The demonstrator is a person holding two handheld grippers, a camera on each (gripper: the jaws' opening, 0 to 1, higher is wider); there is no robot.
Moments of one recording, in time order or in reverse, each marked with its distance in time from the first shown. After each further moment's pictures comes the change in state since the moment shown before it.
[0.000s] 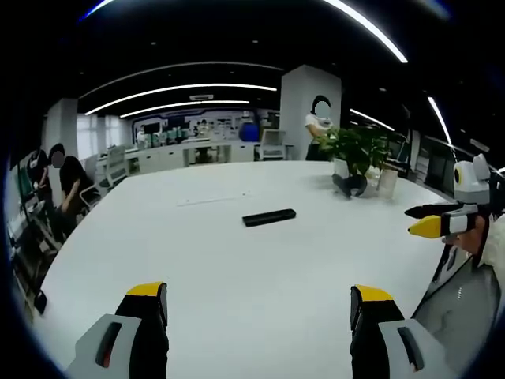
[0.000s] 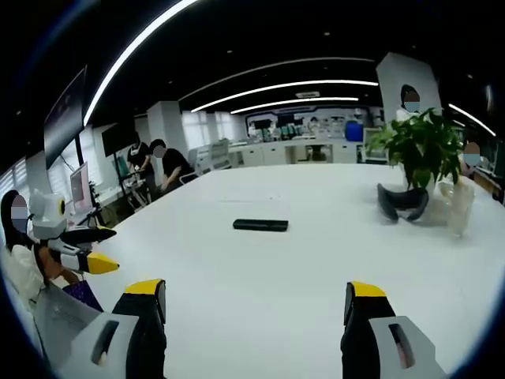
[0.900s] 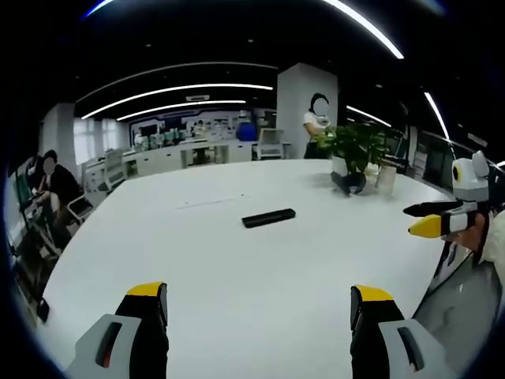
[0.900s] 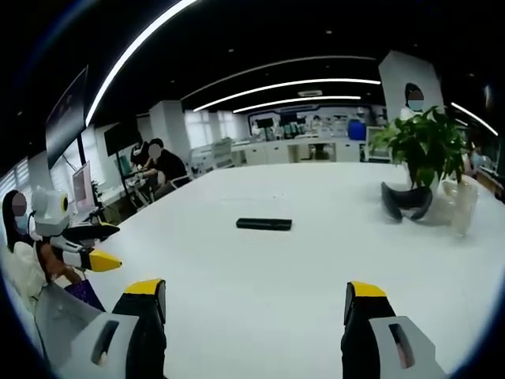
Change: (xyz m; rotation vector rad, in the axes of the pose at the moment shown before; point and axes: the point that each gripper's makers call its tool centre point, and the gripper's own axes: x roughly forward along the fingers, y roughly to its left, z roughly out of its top) left arm 0.003 0.002 0.004 0.028 0.006 -0.006; right arm 0.003 0.002 -0.001 -0.002 0.006 0.017
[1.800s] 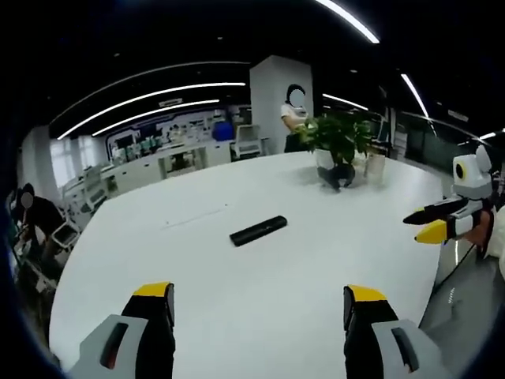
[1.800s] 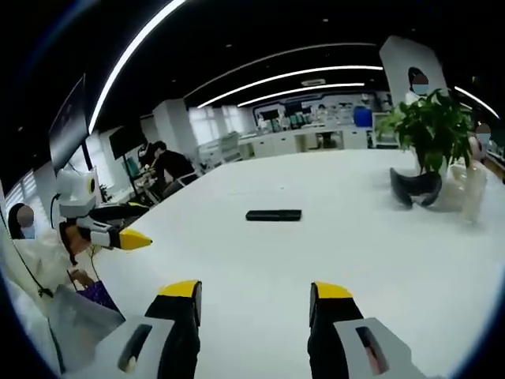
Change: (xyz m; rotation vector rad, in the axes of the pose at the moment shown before) left arm 0.049 -0.002 0.042 0.137 0.029 -0.096; right arm 0.000 0.005 -0.007 0.060 0.048 0.069
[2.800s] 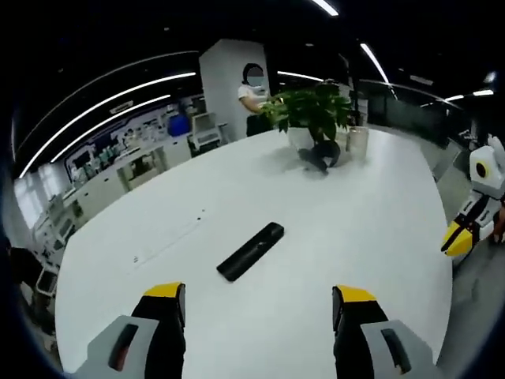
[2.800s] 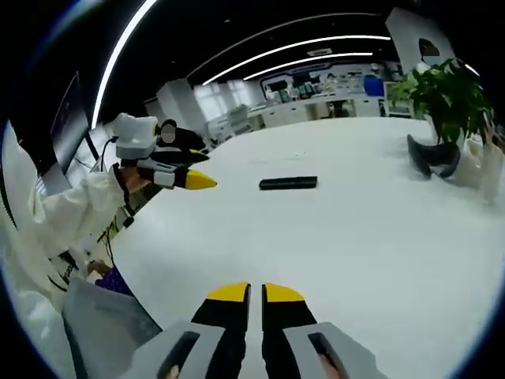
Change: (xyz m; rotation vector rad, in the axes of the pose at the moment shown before) left arm 0.111 0.014 0.040 0.203 0.114 -0.183; right arm 0.010 0.010 -0.029 0.058 0.166 0.096
